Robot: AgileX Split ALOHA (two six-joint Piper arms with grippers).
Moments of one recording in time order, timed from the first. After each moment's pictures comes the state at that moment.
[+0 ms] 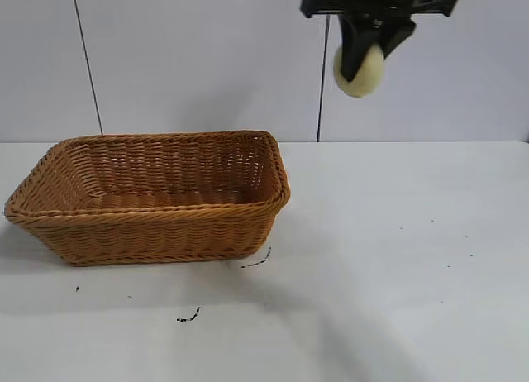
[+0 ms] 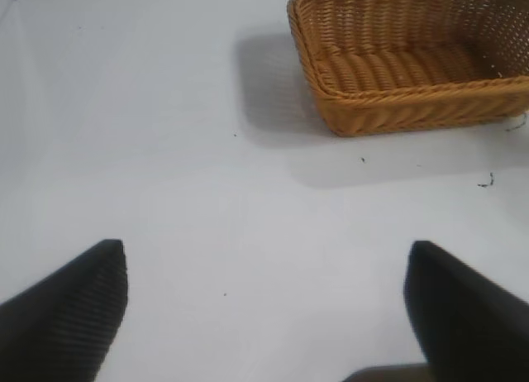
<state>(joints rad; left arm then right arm) -0.06 0.00 -0.50 0.04 1.06 0.03 0.39 2.10 -2.04 0.00 1.20 0.00</state>
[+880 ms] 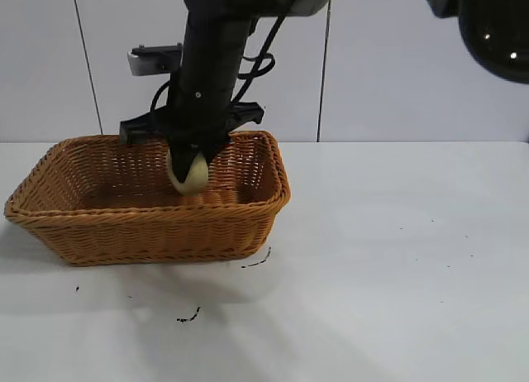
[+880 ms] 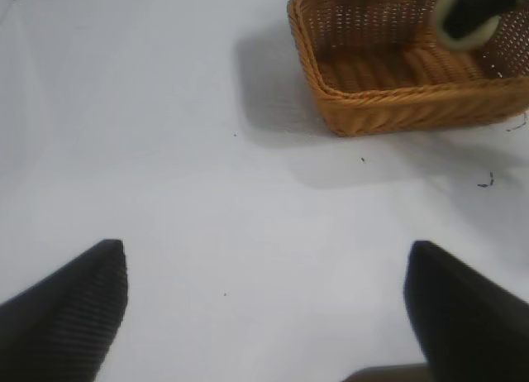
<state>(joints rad) -0.06 0.00 -0.50 0.04 1.06 0.03 0.65 2.51 -2.27 0.03 0.98 0.02</state>
